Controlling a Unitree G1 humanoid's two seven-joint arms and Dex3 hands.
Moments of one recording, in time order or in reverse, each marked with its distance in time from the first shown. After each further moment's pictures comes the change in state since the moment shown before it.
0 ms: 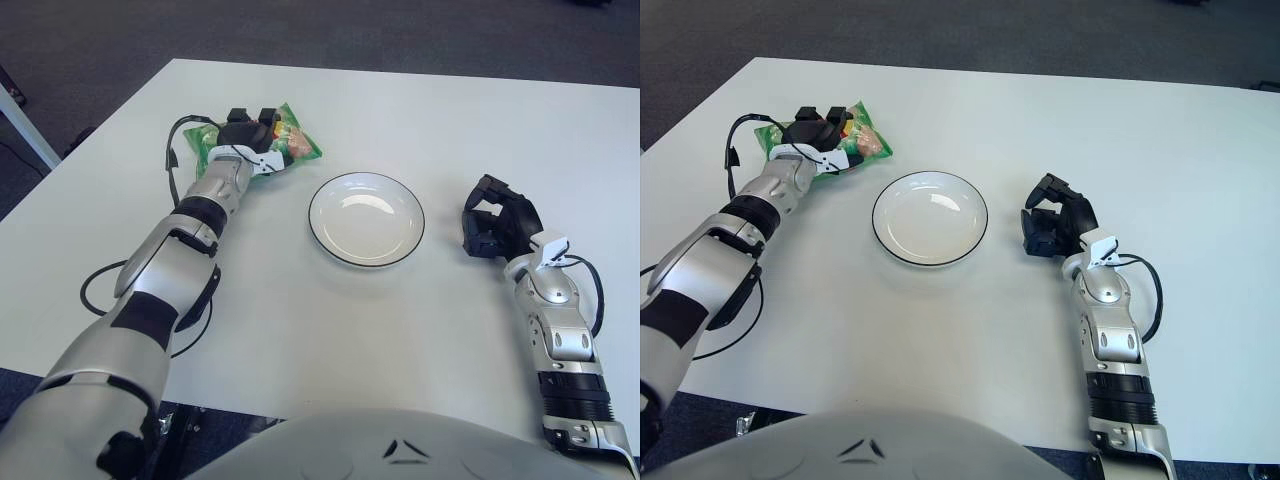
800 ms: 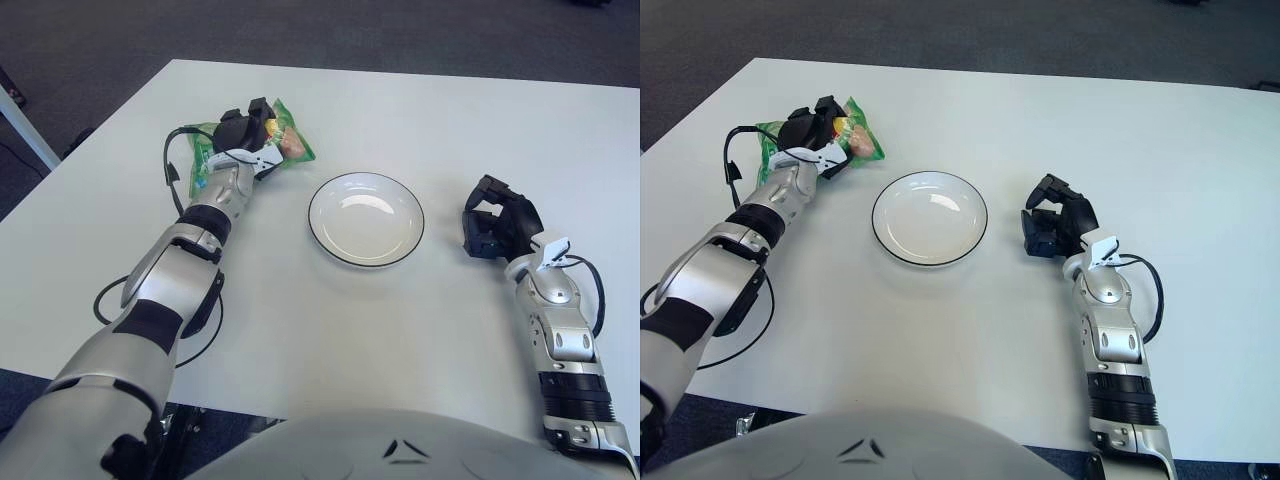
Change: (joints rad) left arm 0.043 -0.017 0.124 -0.056 -0.157 -0.048 0.164; right arm 0.002 -0.003 -0.004 -0.001 0.001 -0.002 0.015
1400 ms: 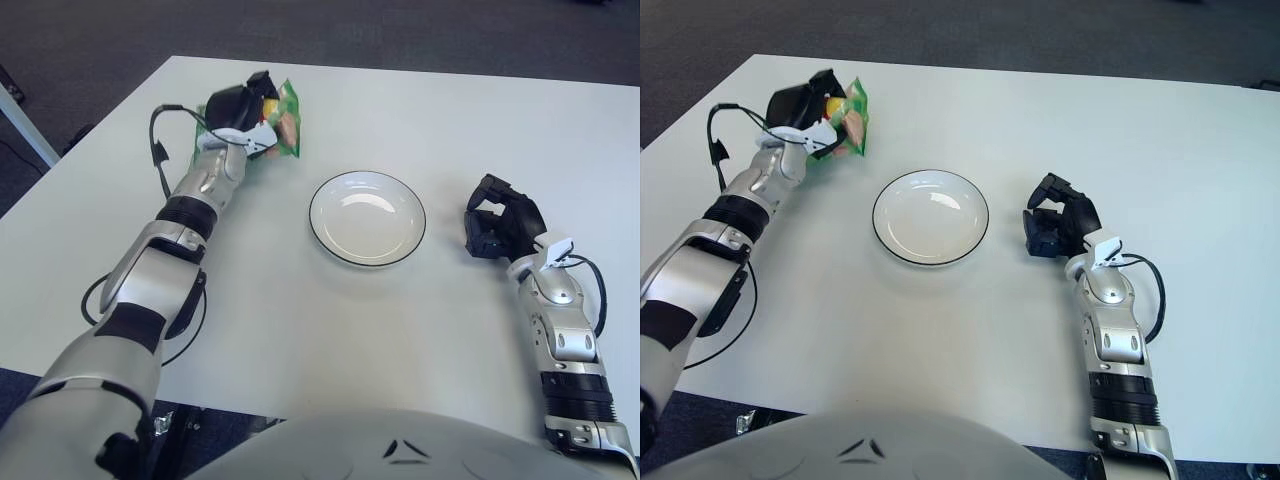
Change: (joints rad) left arm 0.034 0.078 0.020 -0.385 0.049 -0.030 0.035; right arm -0.004 -0.003 -0.008 0.011 0.001 -0.011 0.013
